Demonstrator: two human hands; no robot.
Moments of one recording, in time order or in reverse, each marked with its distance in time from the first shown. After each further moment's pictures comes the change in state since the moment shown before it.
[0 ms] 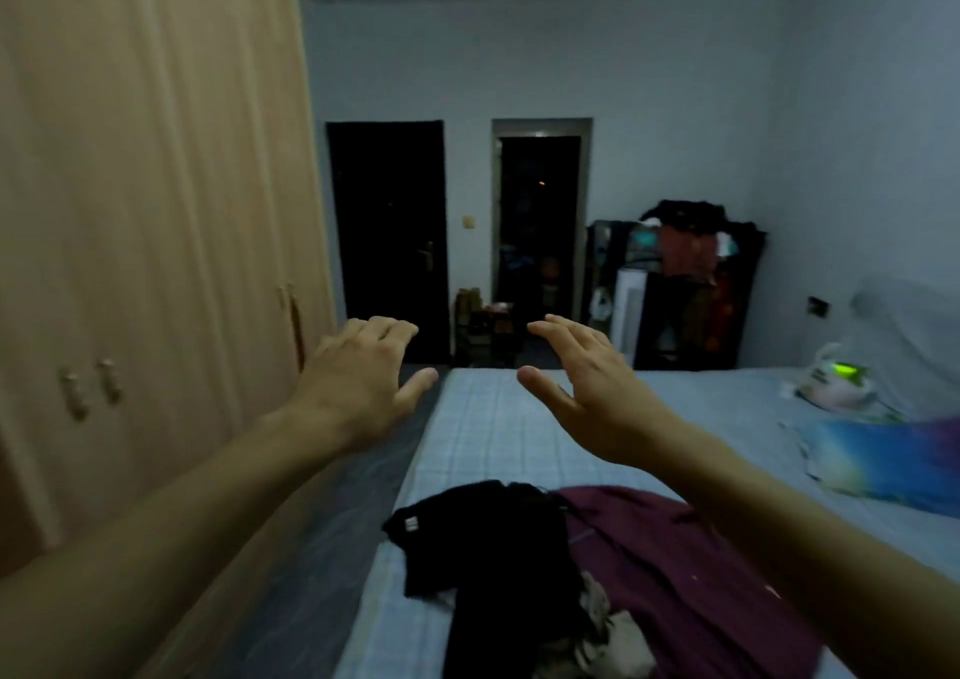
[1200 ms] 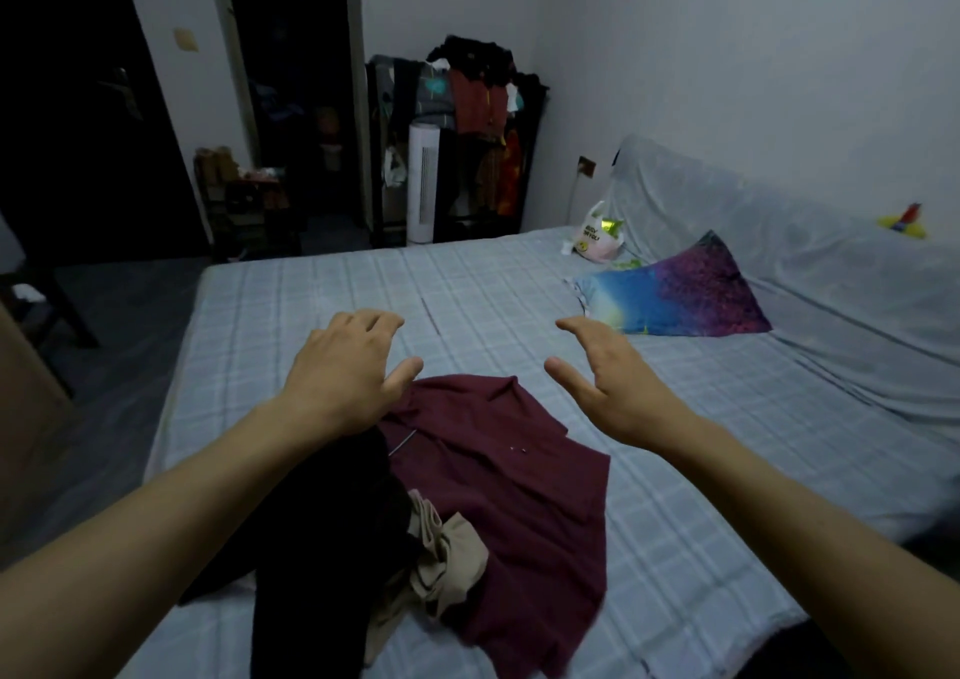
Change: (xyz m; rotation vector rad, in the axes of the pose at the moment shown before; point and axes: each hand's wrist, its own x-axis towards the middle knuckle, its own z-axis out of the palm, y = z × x) left_hand 0.166 0.136 0.276 -0.321 -0.273 0.336; right_hand -0.038 0.273 0.052 -0.157 -0.021 0.532
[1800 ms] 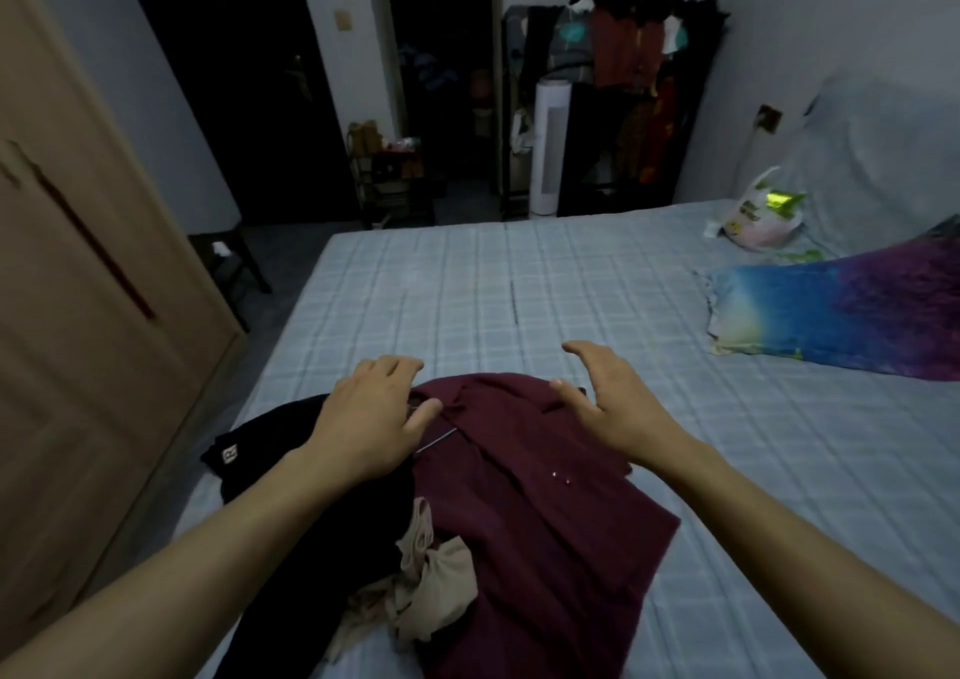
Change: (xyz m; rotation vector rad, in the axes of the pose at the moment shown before) left_hand 0.093 0.107 0.103 0.080 -0.130 -0.354; right_hand 0.133 0.192 0.051 0.258 -0.248 -0.147
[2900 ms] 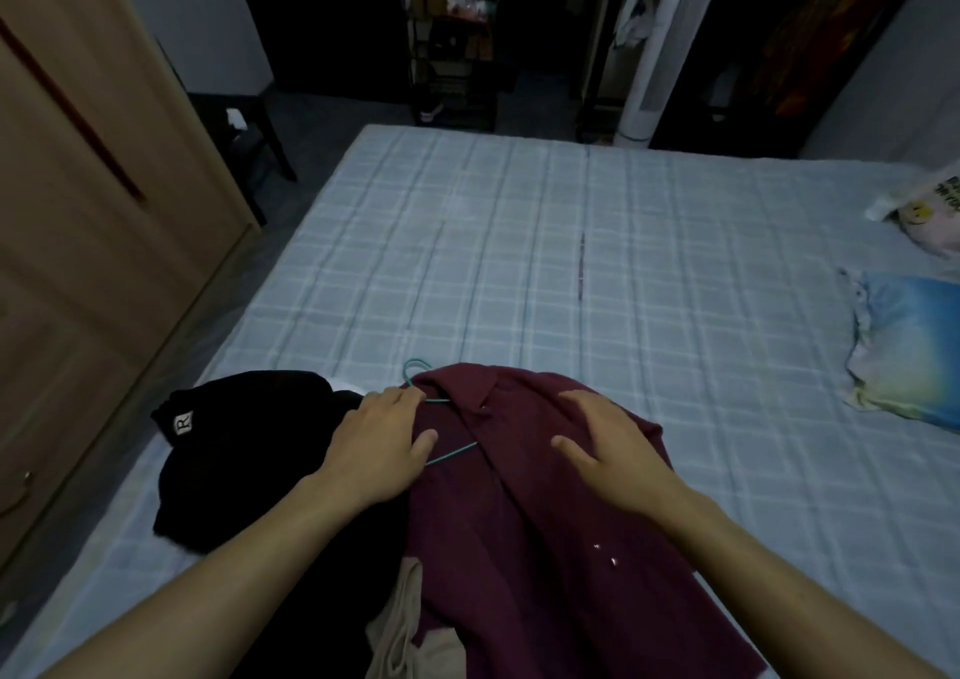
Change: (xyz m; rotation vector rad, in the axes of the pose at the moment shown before) left_hand 0.194 -0.118 0.187 -0.163 -0.237 -0.256; right_hand 0.222 0.115 0.176 0.000 -0.384 -0.017
